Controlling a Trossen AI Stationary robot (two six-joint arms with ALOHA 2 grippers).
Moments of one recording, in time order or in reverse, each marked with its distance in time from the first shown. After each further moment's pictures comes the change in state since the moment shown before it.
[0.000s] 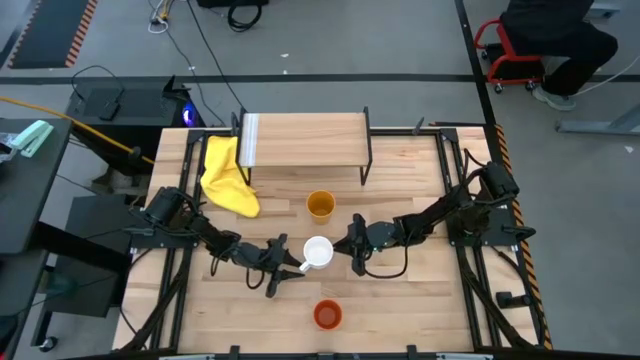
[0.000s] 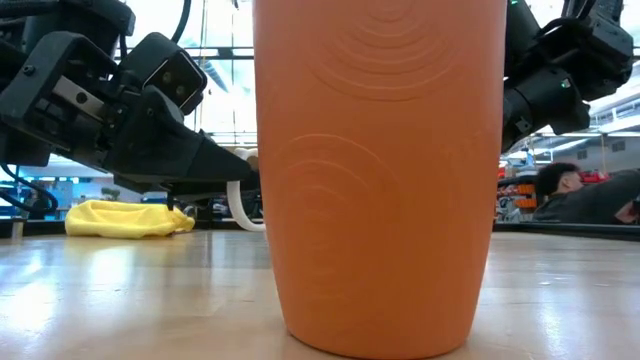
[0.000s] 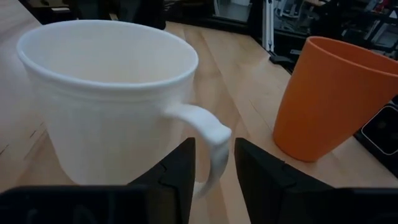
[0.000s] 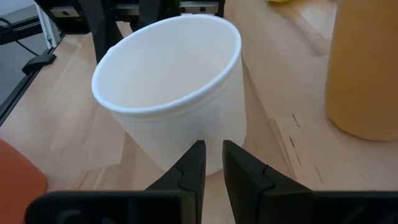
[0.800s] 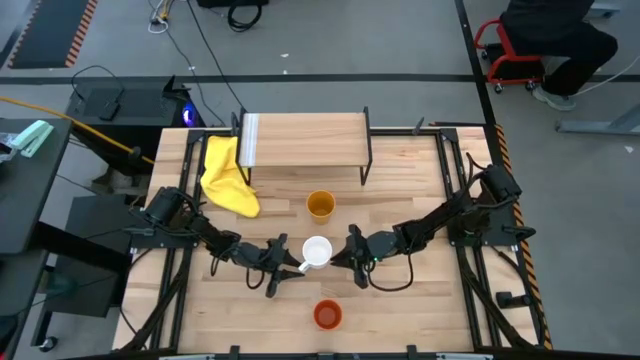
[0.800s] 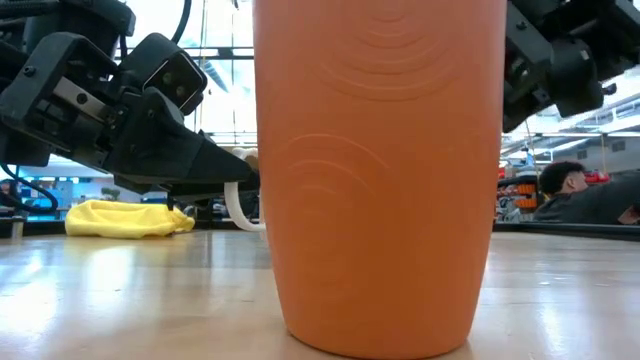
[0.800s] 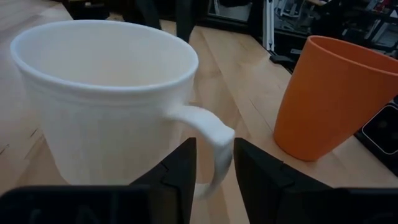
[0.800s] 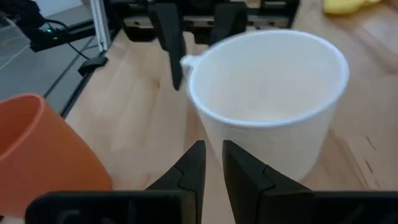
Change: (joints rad) left arm 0.001 0.000 0.000 -0.002 0.000 0.000; right arm 0.088 0.000 0.064 -0.019 -0.043 -0.004
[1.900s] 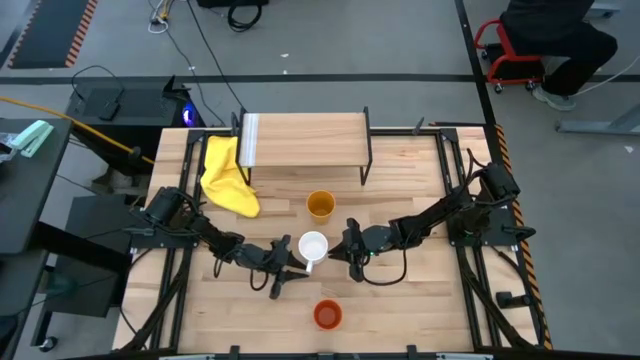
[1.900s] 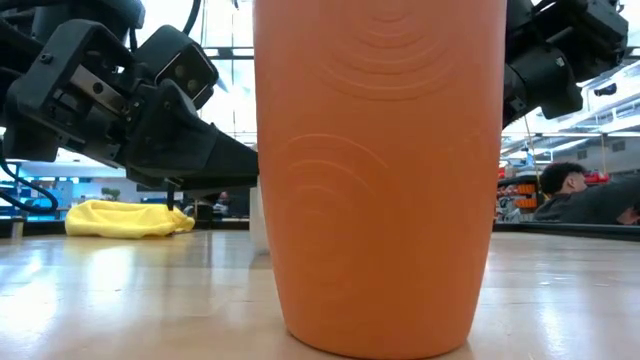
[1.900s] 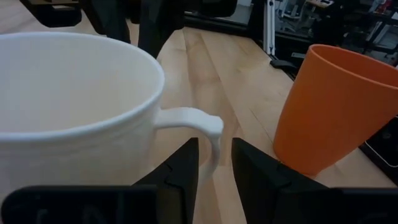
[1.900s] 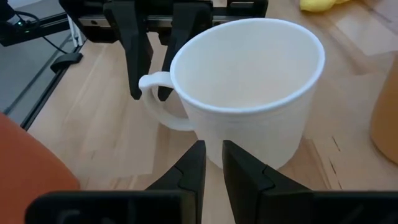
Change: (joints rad) left arm 0.000 0.000 0.050 -0.048 -0.006 -0.005; right arm -0.050 0.000 0.021 -0.064 -0.002 -0.020
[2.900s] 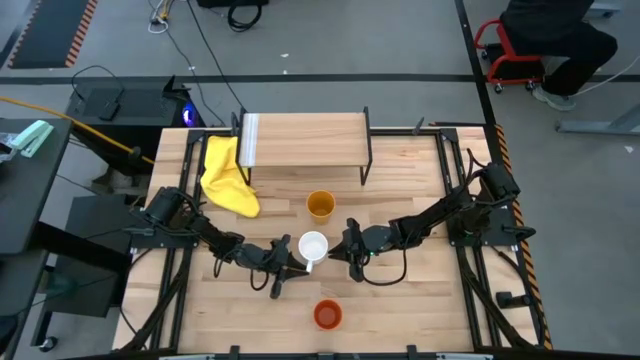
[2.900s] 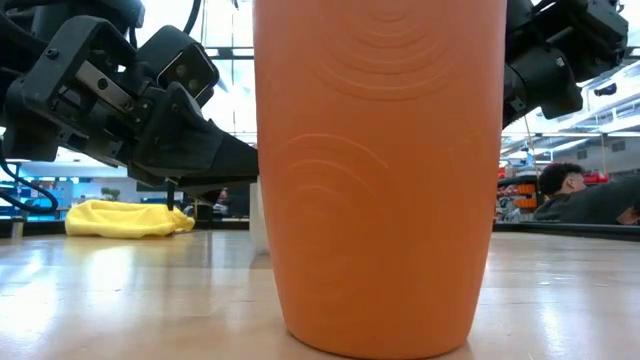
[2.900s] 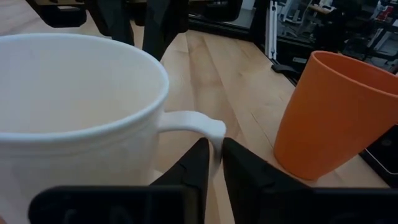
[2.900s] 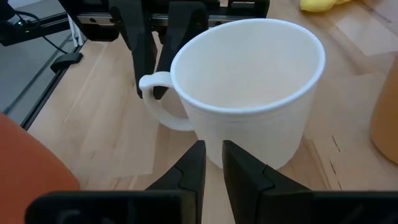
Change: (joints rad) left arm 0.000 0.000 0.000 0.008 -0.011 -0.020; right arm 0.000 0.000 0.000 0.001 0.000 -0.002
